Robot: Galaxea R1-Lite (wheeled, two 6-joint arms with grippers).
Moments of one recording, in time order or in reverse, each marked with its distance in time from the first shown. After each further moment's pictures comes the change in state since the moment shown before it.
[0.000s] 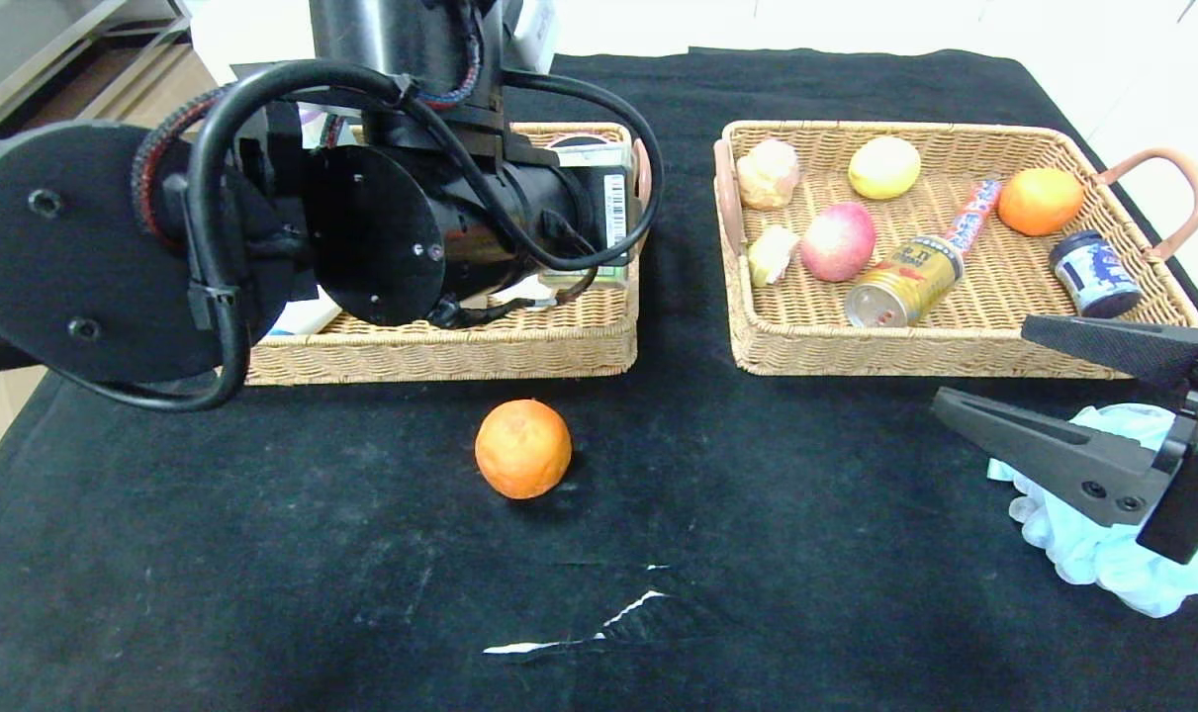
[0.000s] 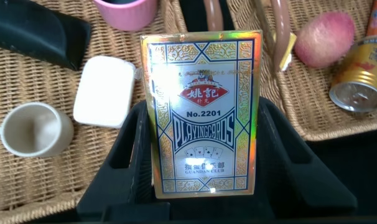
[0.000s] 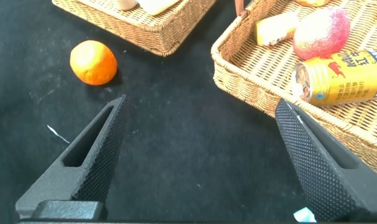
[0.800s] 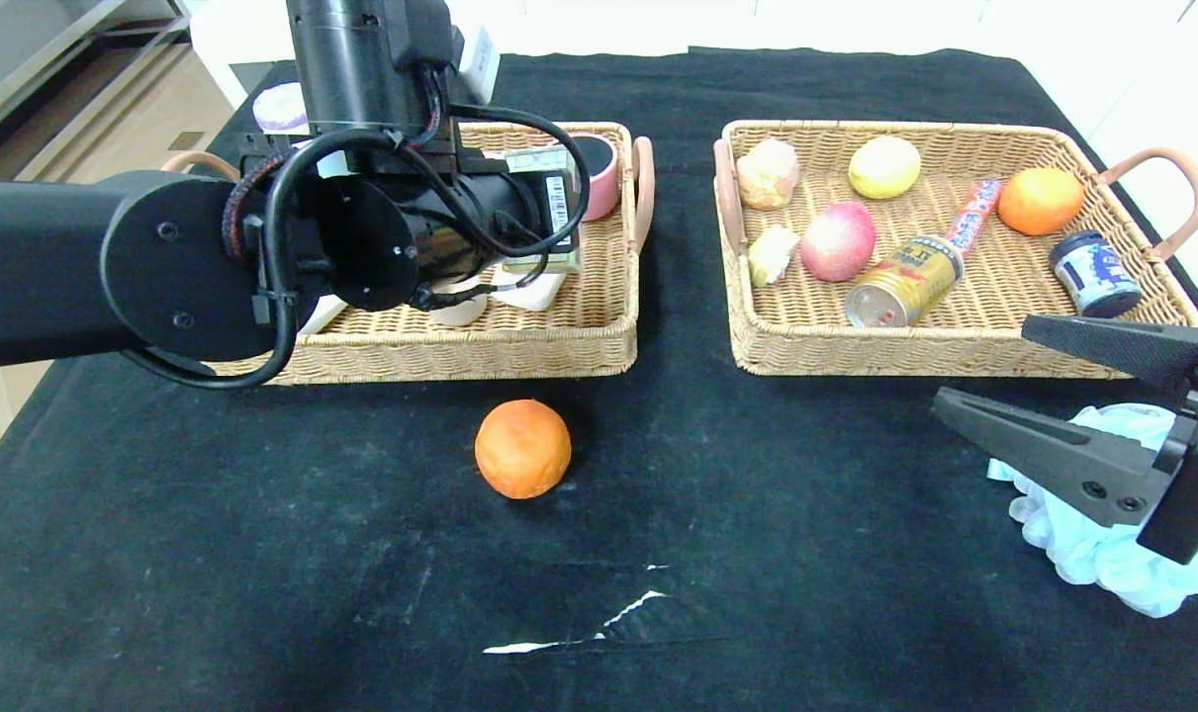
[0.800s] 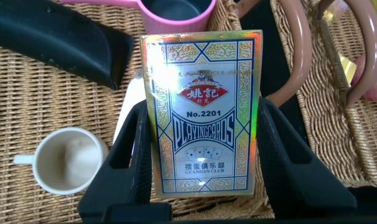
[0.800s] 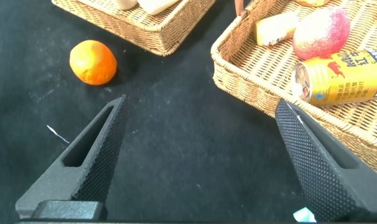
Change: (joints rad) left arm 0.154 0.054 0.026 -0.122 -0.099 0.000; right arm 0.000 -0.001 0.000 0.000 0.000 -0.002
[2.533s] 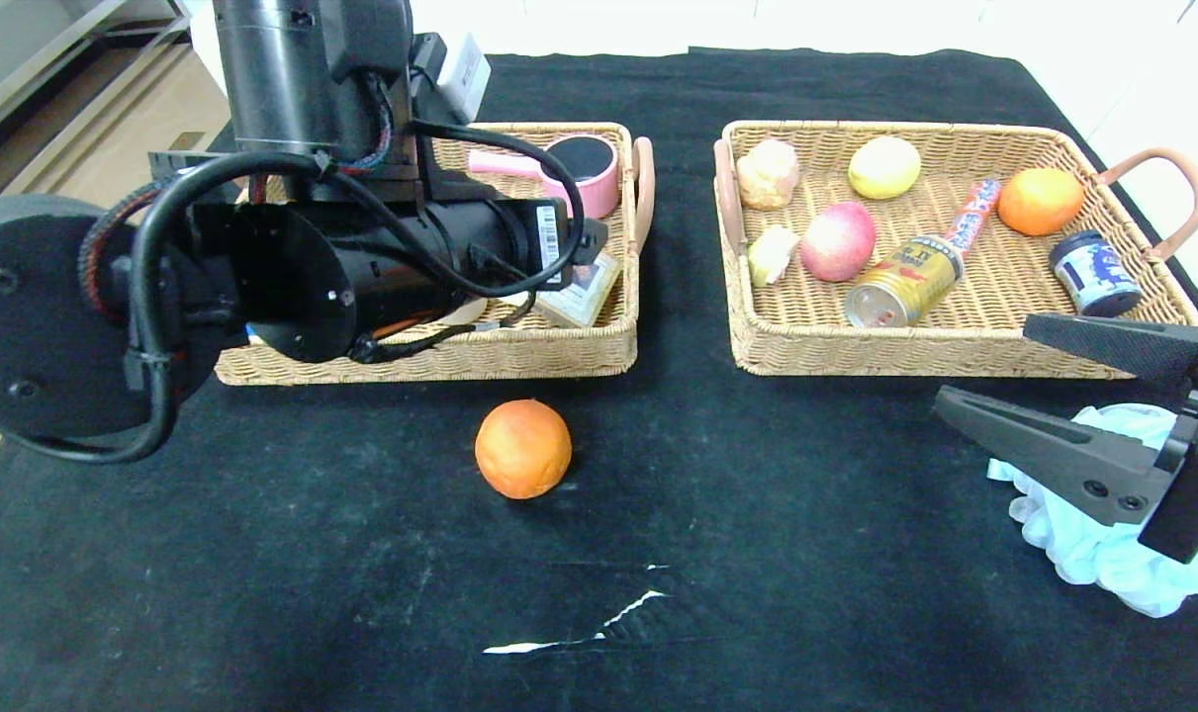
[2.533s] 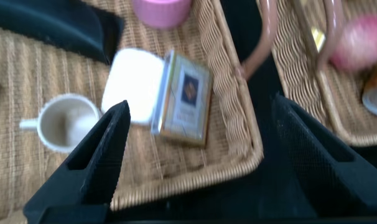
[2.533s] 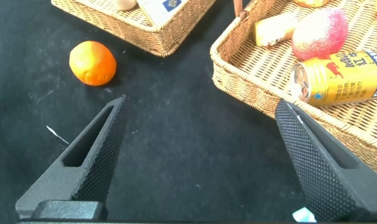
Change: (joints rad) left arm -0.066 -0.134 0.183 0.008 0.017 0.007; right arm 0.001 -0.001 0.000 -0.001 -0.004 0.000
